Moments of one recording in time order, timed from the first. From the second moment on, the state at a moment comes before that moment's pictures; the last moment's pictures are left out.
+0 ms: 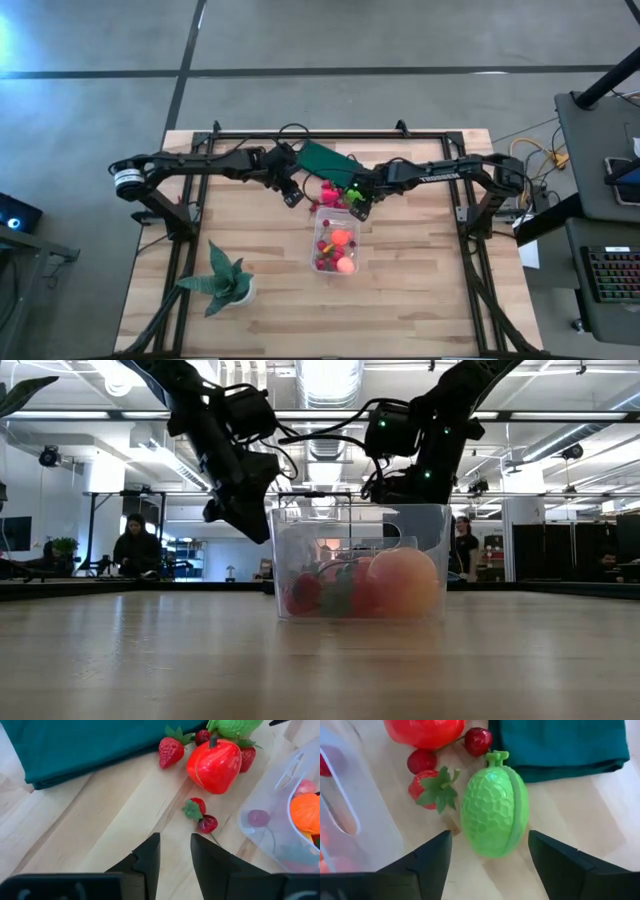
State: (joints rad) left arm 0.36 1.51 1.00 -0.46 0.05 -0.29; right arm -0.22 1.72 1.07 -0.59 0.13 0.29
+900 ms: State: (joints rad) left arm 0.41 1.52 1.01 -0.45 0.00 -0.30; right arm -0.34 1.77 1.07 -0.50 0.00 0.12
